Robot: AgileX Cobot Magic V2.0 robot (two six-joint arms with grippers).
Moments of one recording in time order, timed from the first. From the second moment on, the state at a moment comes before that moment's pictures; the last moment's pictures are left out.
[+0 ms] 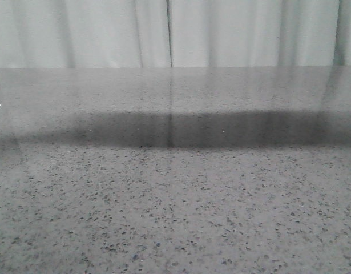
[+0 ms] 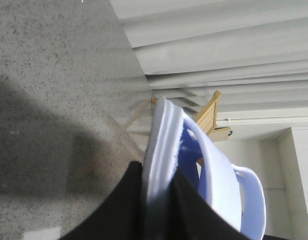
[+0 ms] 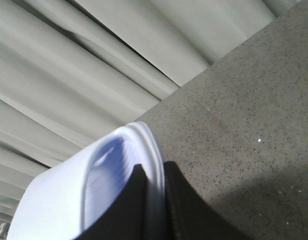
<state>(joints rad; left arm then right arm) -0.06 1.10 -0.62 -1.77 0.90 0.56 0.15 0.70 -0.75 0.52 0.35 0.27</state>
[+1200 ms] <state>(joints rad) -0.07 1.10 -0.62 -1.76 0.94 0.55 0.21 0.87 -0.75 0.52 0.31 0.25</state>
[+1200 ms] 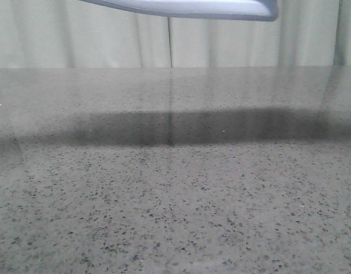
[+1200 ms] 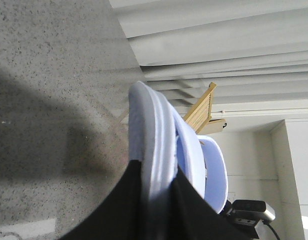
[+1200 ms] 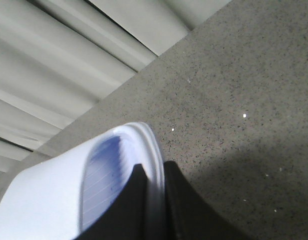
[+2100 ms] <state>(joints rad) -0.12 1.10 -0.62 -1.76 0.93 0.55 0.27 1.02 -0.75 0.52 0.19 0.19</state>
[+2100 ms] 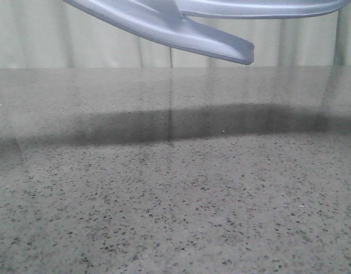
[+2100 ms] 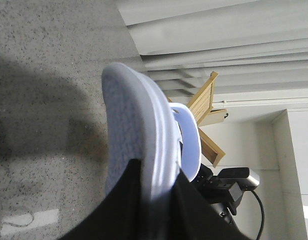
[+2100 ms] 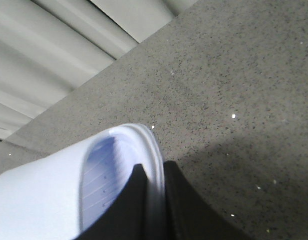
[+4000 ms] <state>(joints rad) -0.20 1.10 -0.62 -1.79 0.93 0.59 0.42 1.18 -0.75 0.46 0.07 0.14</state>
